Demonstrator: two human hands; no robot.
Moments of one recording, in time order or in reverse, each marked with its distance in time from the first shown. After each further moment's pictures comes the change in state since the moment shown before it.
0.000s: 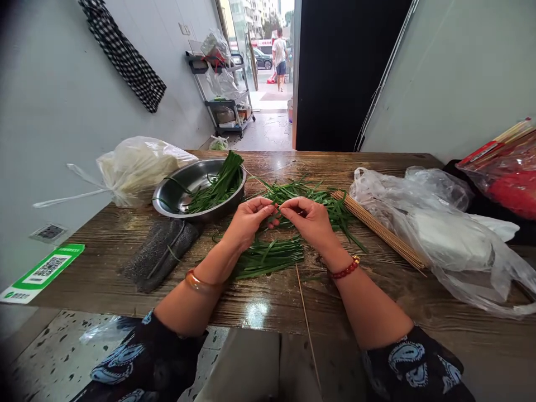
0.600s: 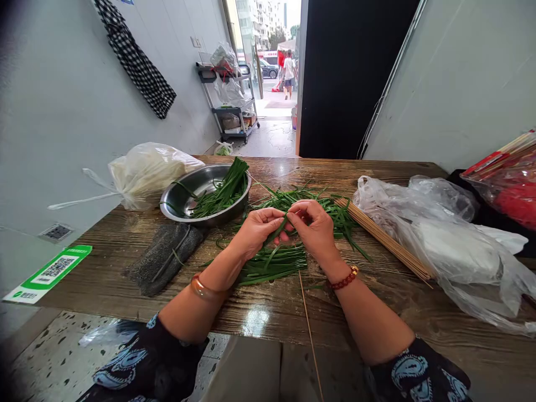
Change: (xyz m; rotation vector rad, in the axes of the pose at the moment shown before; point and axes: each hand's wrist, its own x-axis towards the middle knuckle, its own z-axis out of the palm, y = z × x) left_hand -0.006 0.001 0.004 -0.031 -0.189 -0.057; right_hand -0.003 0.004 0.007 -0.061 0.172 -0.115
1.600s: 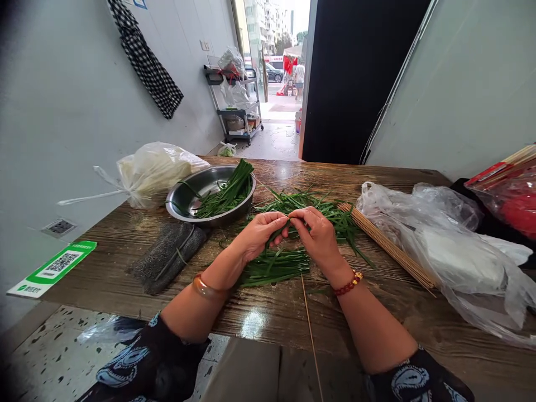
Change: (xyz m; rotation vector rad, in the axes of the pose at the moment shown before) left_hand -0.003 0.005 -0.004 0.055 -0.026 -0.079; right_hand 0.000 -0.001 -0.008 -0.293 -0.133 -0.312
